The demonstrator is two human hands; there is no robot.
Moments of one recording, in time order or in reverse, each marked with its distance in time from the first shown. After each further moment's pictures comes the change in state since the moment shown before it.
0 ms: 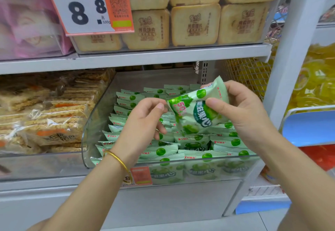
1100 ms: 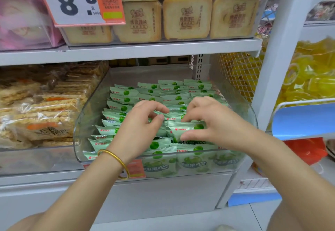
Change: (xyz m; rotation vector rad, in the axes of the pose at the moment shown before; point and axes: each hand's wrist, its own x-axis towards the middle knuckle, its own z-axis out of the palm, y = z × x) left_hand -0.001 -0.015 0.002 0.483 -0.032 0.245; right_hand -0.005 -0.005 0.008 -1.040 -0.490 -0.159
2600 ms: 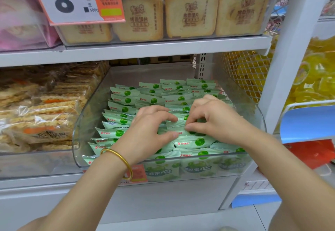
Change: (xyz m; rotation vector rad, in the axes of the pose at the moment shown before) left_hand 0.008 -0.008 0.003 0.301 -0.250 0.093; right_hand 0.020 0.019 0.015 0.059 0.041 0.042
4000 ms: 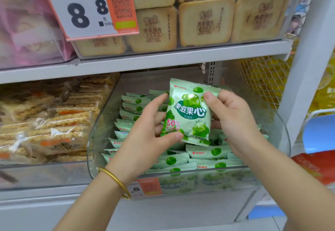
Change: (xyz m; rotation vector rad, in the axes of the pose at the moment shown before) left_hand -0.012 -0.007 -0.015 -0.739 0.120 -0.049; right_hand 0.014 -0.022 0.014 1.054 0.499 0.347
